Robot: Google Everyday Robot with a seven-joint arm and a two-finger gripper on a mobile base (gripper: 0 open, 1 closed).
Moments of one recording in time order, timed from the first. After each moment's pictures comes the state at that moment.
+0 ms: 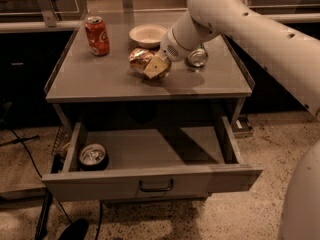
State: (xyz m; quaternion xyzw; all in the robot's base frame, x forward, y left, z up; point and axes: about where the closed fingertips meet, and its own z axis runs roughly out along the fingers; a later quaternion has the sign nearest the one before) arm 0.700 -0.016 0.865 -0.49 0.80 0.12 0.32
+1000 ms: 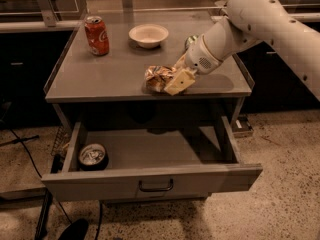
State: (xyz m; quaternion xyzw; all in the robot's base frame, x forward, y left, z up) arm 0.629 -0.062 0.853 -0.58 0.74 0.20 0.28
